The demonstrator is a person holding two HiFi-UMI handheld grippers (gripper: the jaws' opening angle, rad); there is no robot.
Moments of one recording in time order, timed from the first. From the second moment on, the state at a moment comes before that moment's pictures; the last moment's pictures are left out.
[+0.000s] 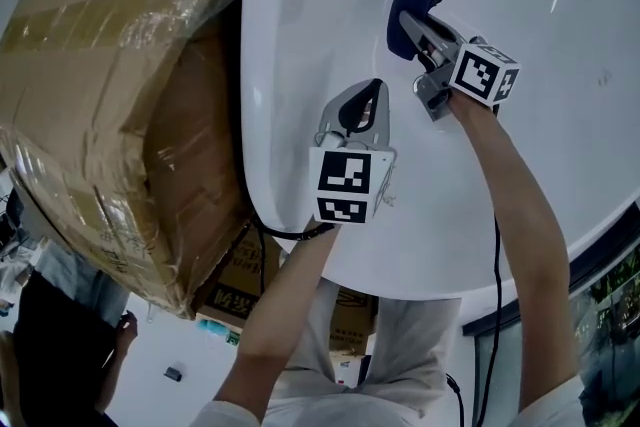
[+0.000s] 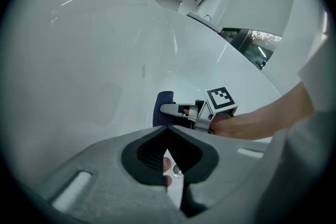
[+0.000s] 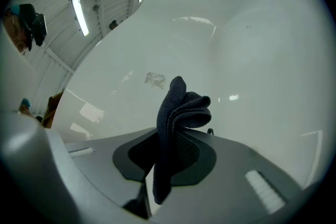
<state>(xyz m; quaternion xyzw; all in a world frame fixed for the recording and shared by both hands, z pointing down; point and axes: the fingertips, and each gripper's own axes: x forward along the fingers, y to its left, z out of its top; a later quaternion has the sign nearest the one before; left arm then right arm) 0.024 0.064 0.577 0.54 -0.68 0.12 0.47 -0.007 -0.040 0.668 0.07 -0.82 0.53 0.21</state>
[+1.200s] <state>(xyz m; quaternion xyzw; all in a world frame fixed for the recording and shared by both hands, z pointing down) 0.032 0.070 0.606 0.55 -0.67 0.11 0.49 -0.023 0.008 0.769 0.08 -0.80 0.54 0.27</state>
